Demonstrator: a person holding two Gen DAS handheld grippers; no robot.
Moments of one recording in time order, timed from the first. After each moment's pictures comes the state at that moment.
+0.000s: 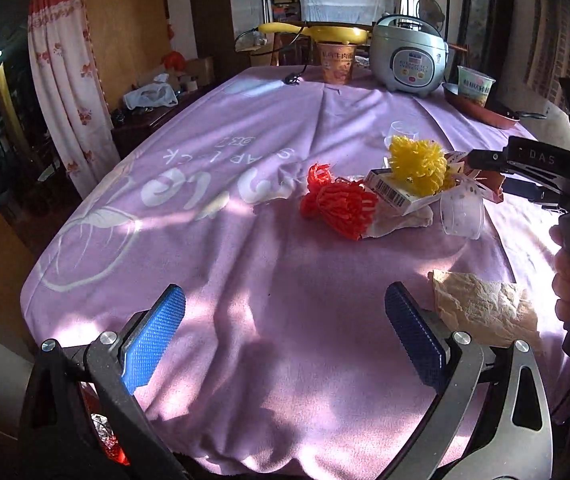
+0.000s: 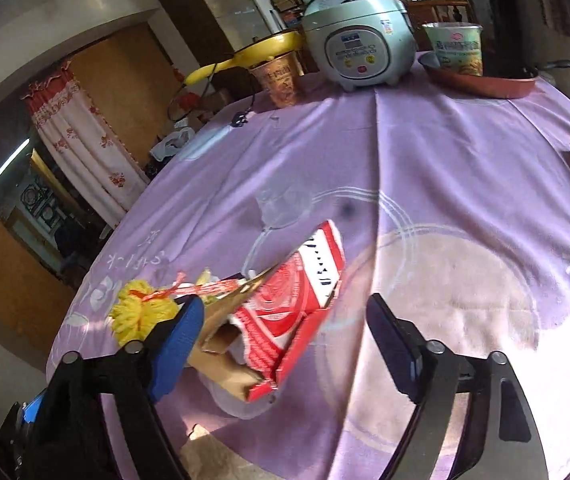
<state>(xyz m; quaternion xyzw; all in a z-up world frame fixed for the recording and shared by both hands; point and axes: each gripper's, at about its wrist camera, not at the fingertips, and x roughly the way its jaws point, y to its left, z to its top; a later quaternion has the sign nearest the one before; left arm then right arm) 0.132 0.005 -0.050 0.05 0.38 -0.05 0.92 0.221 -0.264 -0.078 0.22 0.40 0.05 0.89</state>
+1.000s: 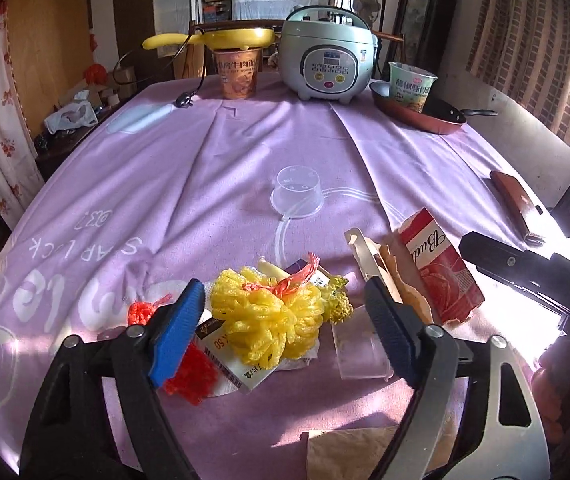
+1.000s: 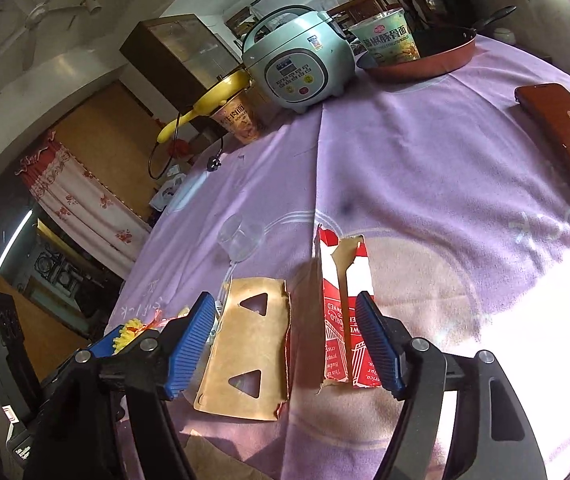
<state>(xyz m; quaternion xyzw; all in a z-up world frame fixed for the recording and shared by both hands) 0.239 -0.107 -0.040 0.06 0.39 -0.18 0.90 0.193 -0.313 -0.077 0.31 0.35 0.04 0.88</state>
